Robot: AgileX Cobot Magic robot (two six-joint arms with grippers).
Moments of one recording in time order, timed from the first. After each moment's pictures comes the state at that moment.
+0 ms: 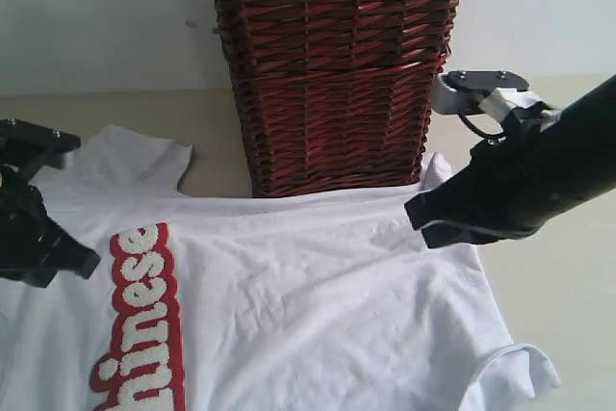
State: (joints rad) left arm -0.31 1.59 -0.84 0.09 0.71 -0.02; right arm 0.34 1.47 -0.82 0.58 0.65 -0.45
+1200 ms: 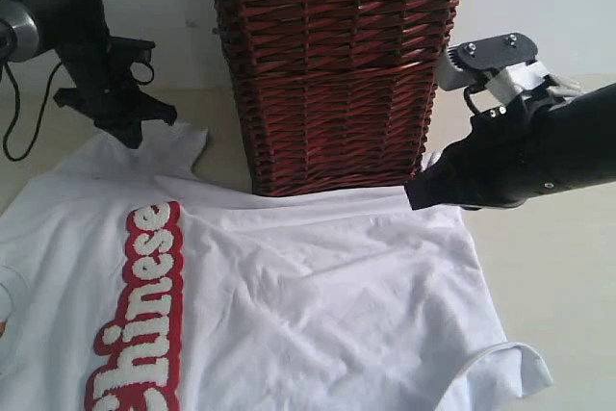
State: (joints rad) left arm -0.14 2.55 -2.27 -0.02 1.11 0.13; right arm 0.34 1.45 -0.76 0.80 0.38 -0.81
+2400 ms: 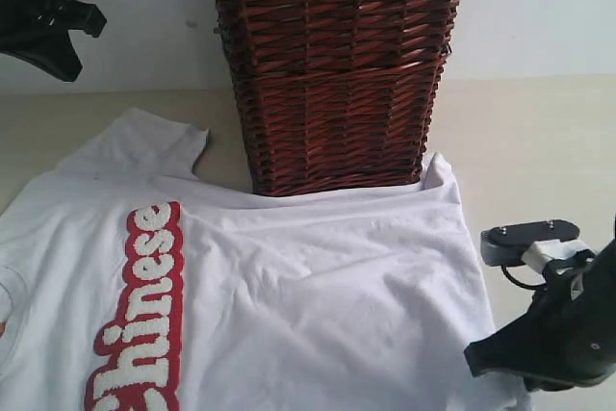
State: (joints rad) left arm -0.14 1.81 -1.65 -0.16 1.09 0.20; right arm 0.34 1.59 -0.50 0.17 0.43 0.02
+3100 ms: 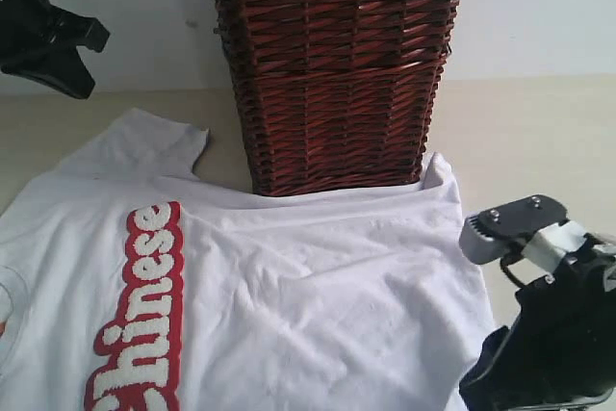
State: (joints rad) left arm -0.14 1.72 -1.50 -0.29 1.02 0.28; right arm 0.46 1.25 -0.49 0.47 0.66 -0.35
